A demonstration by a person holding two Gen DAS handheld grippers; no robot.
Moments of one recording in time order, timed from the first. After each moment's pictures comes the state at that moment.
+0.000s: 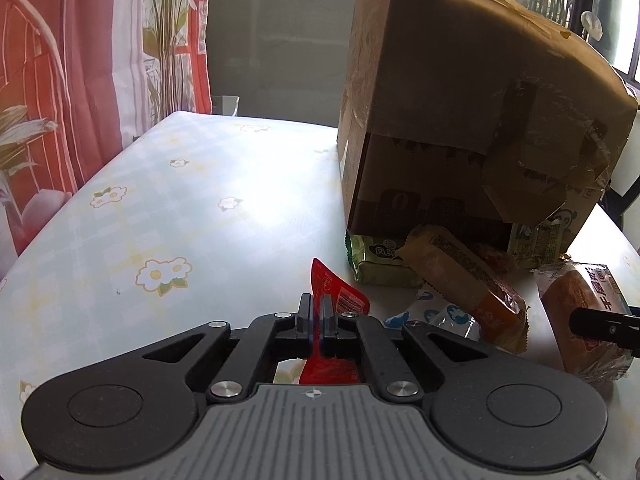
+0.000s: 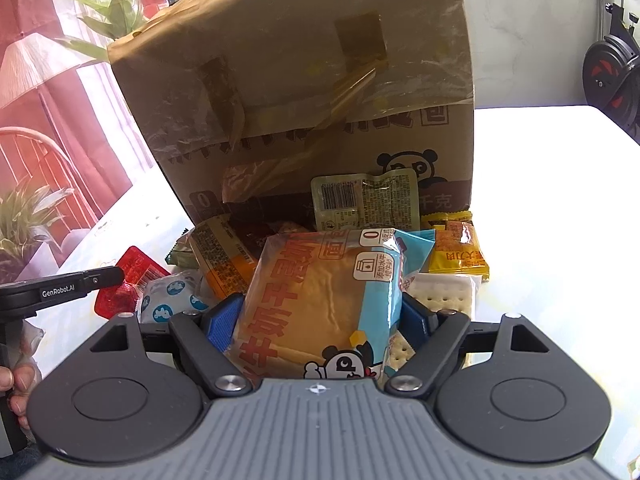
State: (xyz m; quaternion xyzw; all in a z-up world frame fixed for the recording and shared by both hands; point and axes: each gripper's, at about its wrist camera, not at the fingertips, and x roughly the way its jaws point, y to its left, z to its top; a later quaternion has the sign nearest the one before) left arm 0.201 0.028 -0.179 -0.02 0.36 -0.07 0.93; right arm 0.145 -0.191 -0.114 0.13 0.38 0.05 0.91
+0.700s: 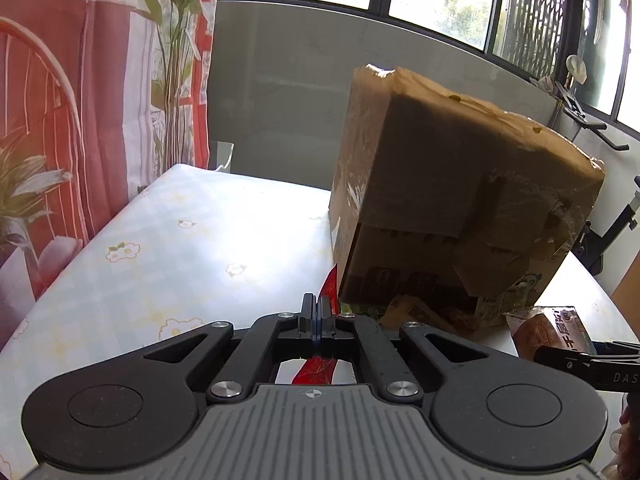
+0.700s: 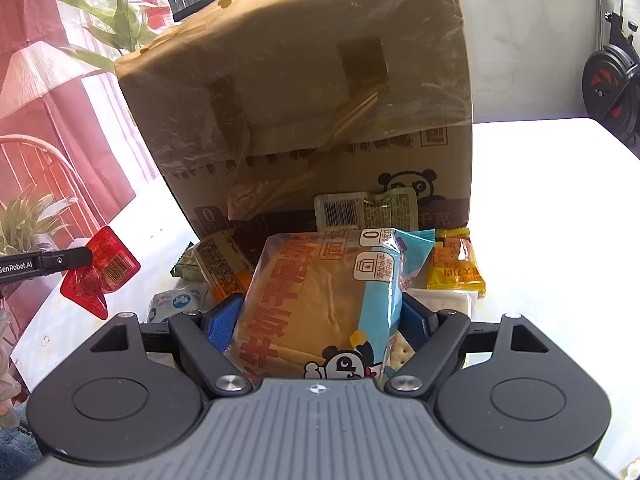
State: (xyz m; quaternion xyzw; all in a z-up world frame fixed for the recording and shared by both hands) left arm 0.183 0.043 -0.120 -0.04 0.28 -0.08 0.95; right arm 0.143 -0.194 -0.103 0.13 0.36 0.05 0.92
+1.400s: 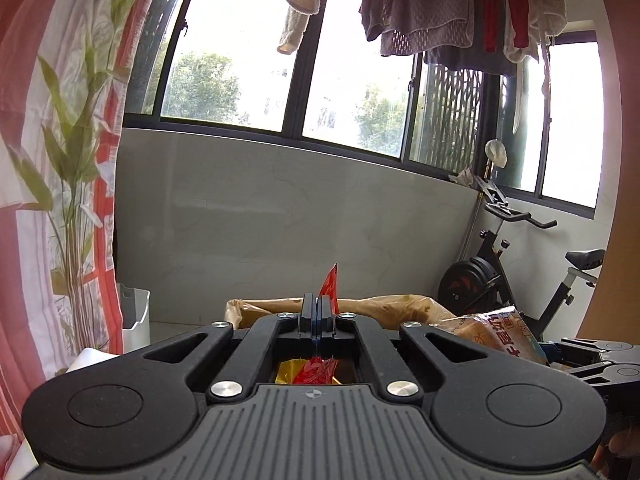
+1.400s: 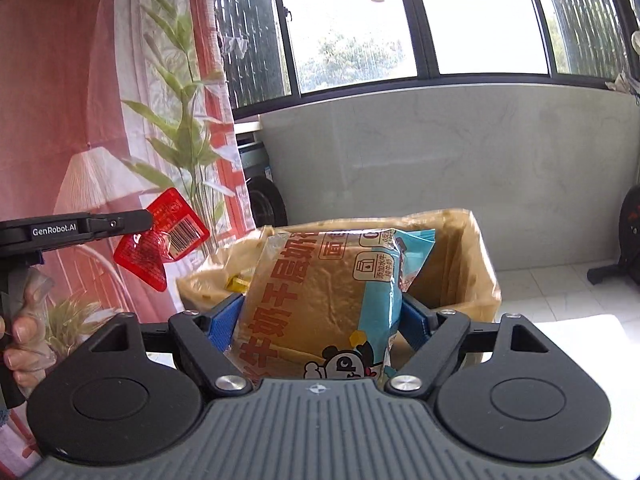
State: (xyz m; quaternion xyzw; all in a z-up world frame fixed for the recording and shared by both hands) left arm 0.248 -0.050 0.028 -0.04 0.12 -0.18 0.98; right arm 0.203 -0.228 0.057 0.07 0.21 0.12 0.97
